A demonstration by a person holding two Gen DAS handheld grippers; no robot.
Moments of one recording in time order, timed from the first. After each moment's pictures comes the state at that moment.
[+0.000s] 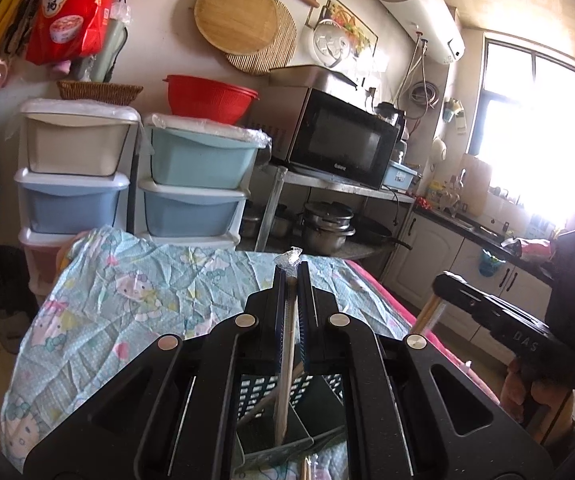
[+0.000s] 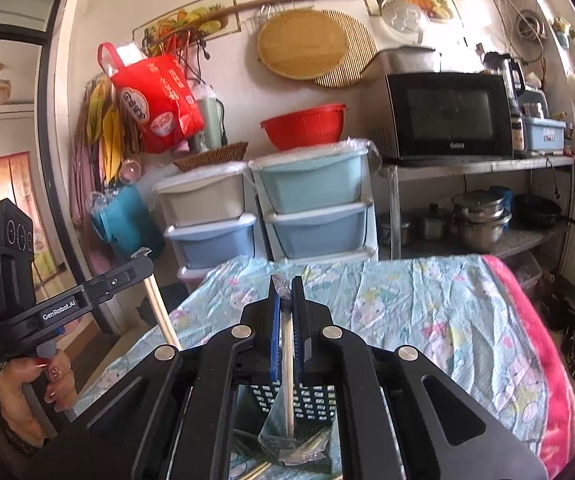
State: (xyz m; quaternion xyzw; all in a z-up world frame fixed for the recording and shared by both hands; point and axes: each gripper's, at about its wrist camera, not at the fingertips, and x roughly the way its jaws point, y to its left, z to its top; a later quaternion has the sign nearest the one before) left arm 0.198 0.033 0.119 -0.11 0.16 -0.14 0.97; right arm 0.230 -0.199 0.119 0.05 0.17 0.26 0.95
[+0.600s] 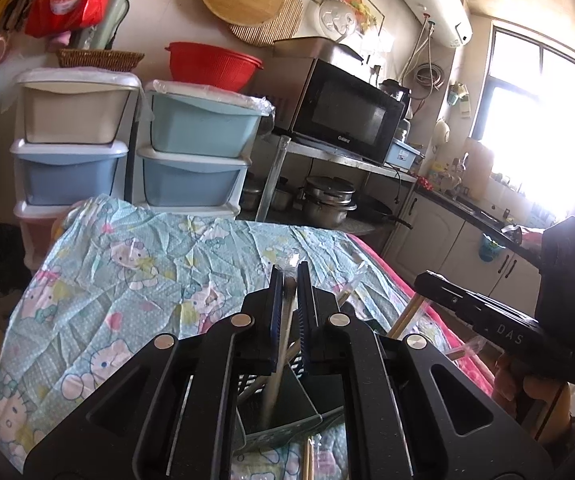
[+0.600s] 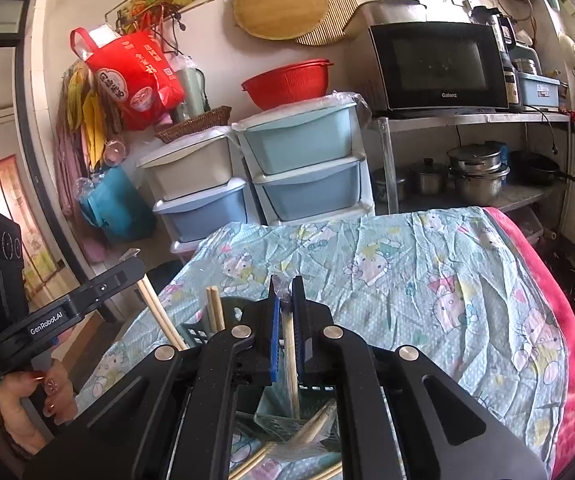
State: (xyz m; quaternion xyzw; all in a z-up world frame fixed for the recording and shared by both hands) left arm 0.207 0.035 0.089 -0.12 0.21 -0.14 0.96; right arm 0.245 -0.193 0.088 0.07 0.24 0.25 0.94
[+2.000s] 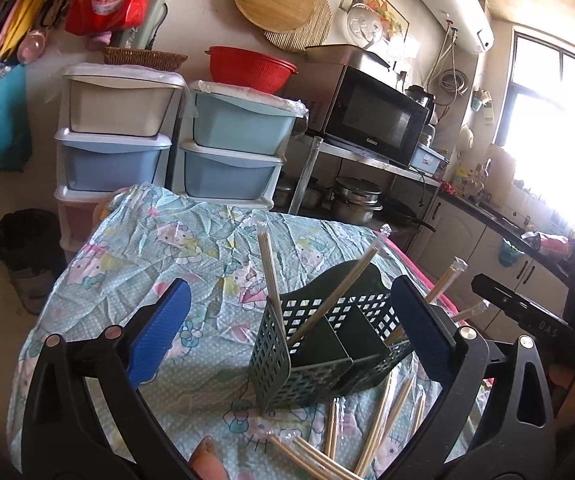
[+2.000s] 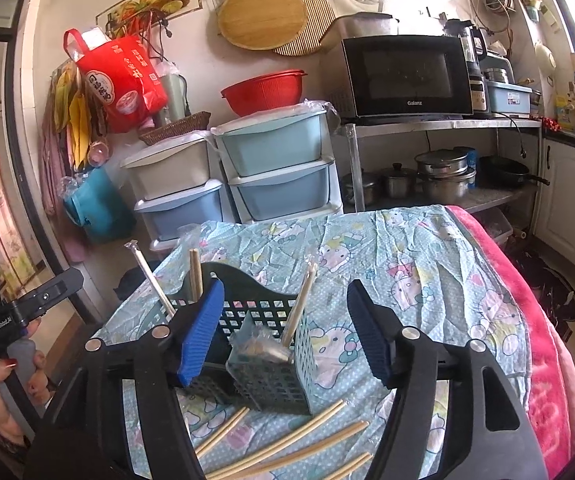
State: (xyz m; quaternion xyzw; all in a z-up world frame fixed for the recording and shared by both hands) left arm 0.152 0.061 0.080 -0.13 0.21 -0.09 0.97; right arm 0.190 -0.225 0.079 0.06 0.22 0.20 0.95
